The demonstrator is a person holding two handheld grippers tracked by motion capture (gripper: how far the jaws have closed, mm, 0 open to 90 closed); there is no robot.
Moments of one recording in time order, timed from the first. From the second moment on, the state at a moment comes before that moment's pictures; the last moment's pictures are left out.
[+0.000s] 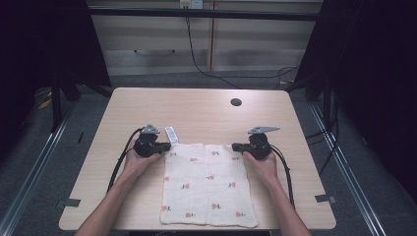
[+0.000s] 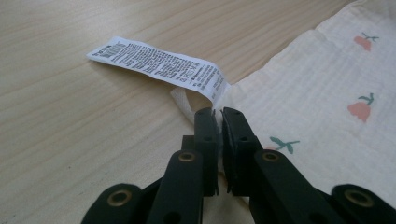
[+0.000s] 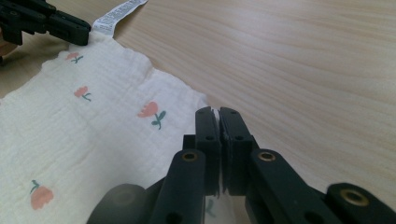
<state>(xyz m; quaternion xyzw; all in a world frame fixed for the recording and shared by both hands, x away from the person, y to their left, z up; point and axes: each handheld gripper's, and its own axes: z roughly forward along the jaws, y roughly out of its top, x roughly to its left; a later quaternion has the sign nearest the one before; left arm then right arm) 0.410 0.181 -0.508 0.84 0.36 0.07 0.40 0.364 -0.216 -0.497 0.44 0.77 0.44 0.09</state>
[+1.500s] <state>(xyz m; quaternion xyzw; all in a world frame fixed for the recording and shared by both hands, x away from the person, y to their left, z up) 0.391 0.186 -0.428 0.78 0.32 0.09 0.52 0.358 -0.236 -0.432 0.42 0.73 0.51 0.14</state>
